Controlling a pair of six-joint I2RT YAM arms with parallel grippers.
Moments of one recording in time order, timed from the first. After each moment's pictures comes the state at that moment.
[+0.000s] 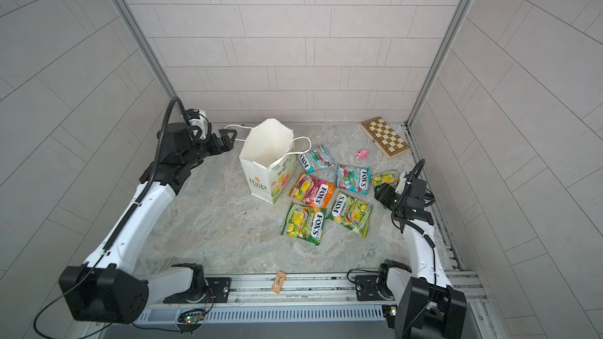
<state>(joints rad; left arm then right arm) -0.06 1.17 1.15 -0.32 0.25 -0.32 -0.32 0.97 0.53 -0.32 -0.33 0.44</state>
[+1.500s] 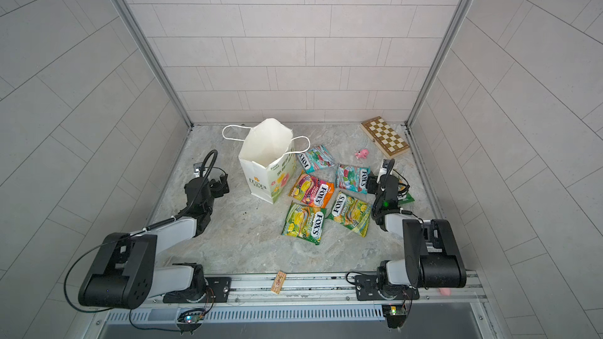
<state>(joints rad) -0.06 1.33 0.35 0.57 -0.31 -0.09 -0.06 1.39 0.35 0.70 0.17 0.06</state>
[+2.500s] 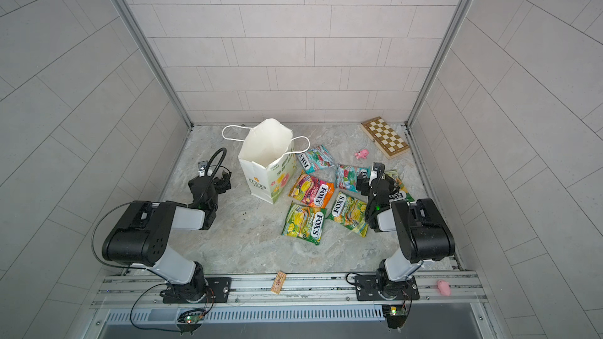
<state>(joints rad) -0.05 1.59 0.37 0.87 -0.37 -0.04 0.02 1.58 0.33 0.94 0.26 0.00</state>
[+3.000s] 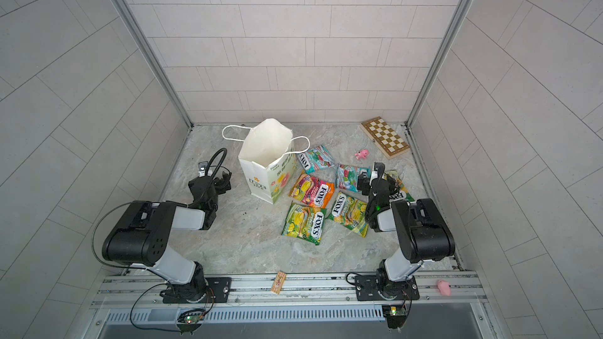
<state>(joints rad) -0.05 1.59 0.37 0.86 -0.38 -0.04 0.02 1.58 0.33 0.94 0.28 0.00</state>
